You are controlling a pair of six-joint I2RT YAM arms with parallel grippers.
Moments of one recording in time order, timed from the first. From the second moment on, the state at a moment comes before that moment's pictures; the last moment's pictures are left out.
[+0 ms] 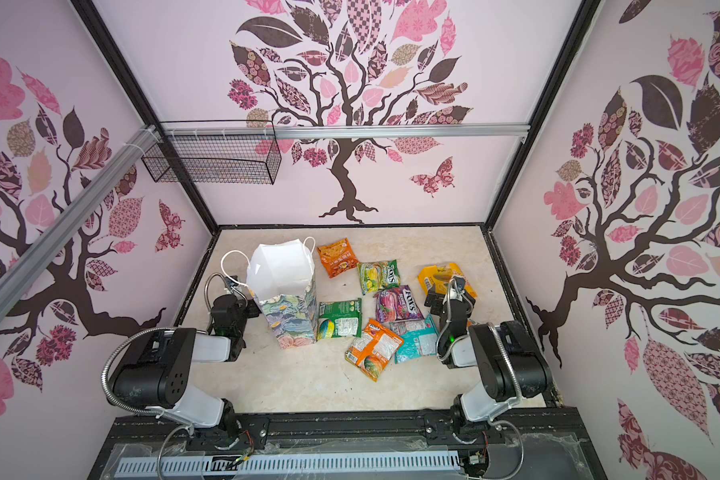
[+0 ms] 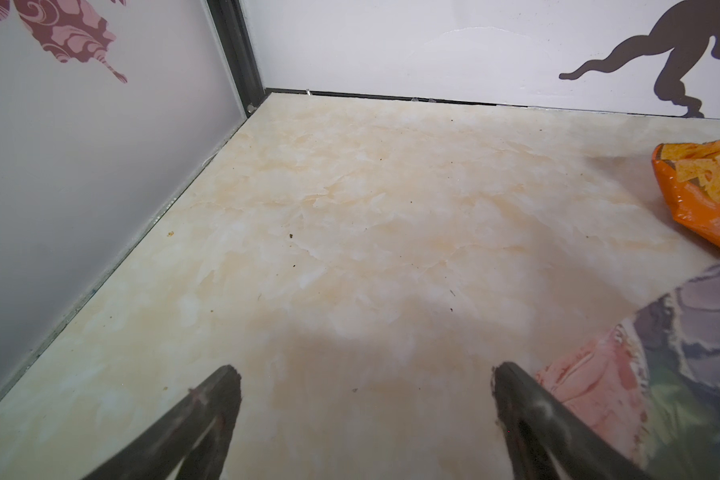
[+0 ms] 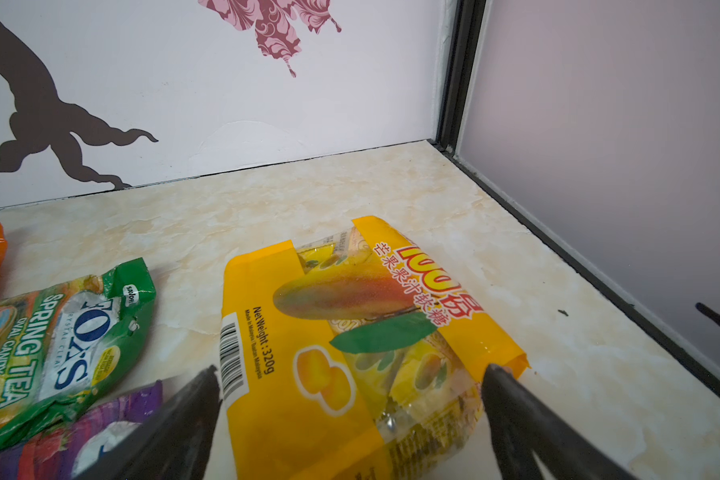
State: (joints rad) left arm 0.01 1.56 0.35 0.84 -0.18 -0.05; right arm 0.09 1.56 0.25 1.12 0.32 0.13
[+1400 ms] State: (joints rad) left arm 0.01 0.59 1.01 -0.87 -0.07 -0.42; right arm 0.63 1.02 0.77 -0.17 0.19 0.58
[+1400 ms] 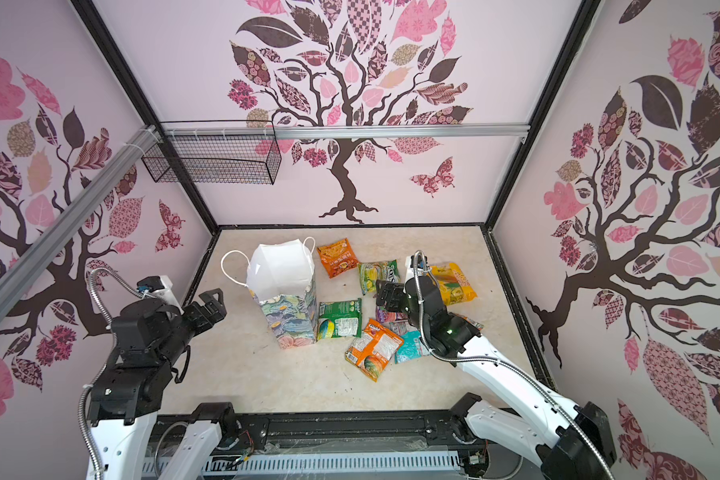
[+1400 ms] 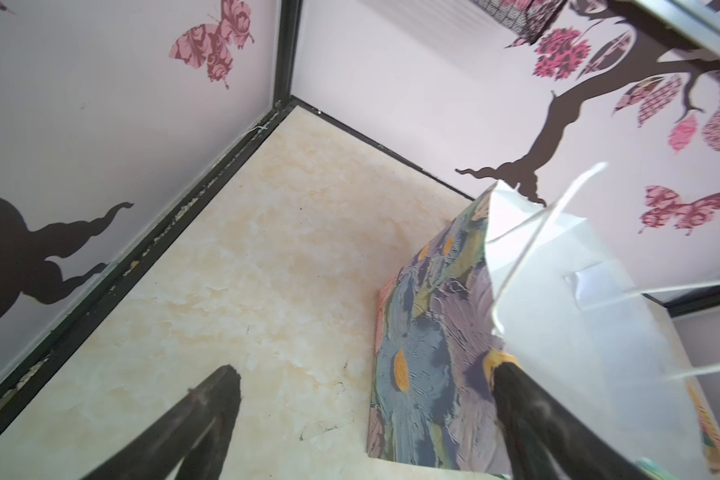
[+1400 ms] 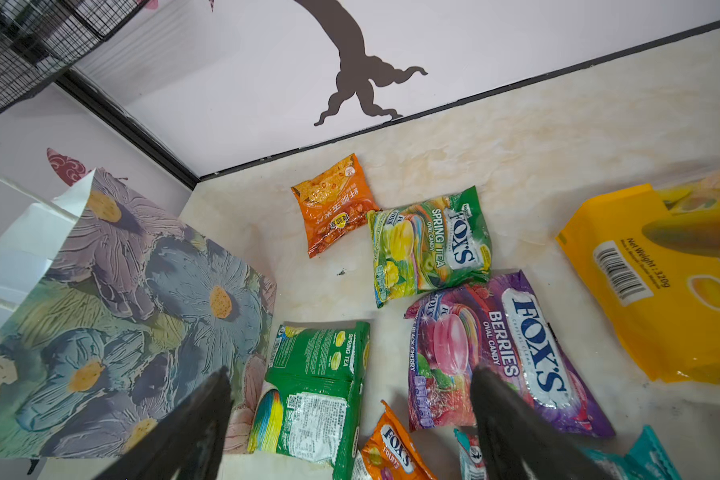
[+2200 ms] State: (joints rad) left arm 0.01 0.56 0.97 -0.78 0.16 -0.44; right arm 0.63 1.45 0.75 -0.05 -0.14 0.53
